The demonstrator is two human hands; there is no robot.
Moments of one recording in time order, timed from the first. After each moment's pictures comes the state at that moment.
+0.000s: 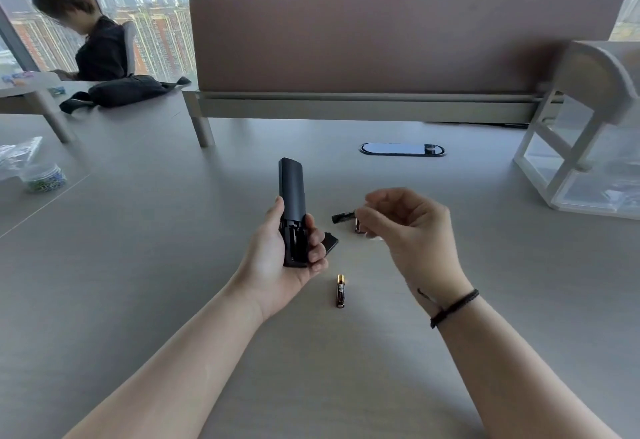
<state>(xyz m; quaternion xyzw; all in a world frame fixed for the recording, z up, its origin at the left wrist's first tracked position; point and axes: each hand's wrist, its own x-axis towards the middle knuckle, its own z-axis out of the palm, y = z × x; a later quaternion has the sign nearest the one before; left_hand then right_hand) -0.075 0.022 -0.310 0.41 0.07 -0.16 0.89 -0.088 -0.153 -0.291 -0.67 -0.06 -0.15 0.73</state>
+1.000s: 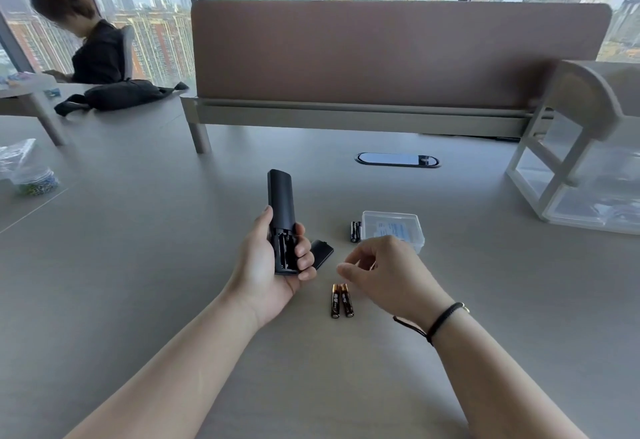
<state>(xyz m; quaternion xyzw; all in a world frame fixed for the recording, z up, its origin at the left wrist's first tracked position) -0.070 0.027 -0.317 0.43 0.06 -0.13 0.89 -0.088 -0.154 -0.309 -0.93 -0.06 -0.03 0.36</state>
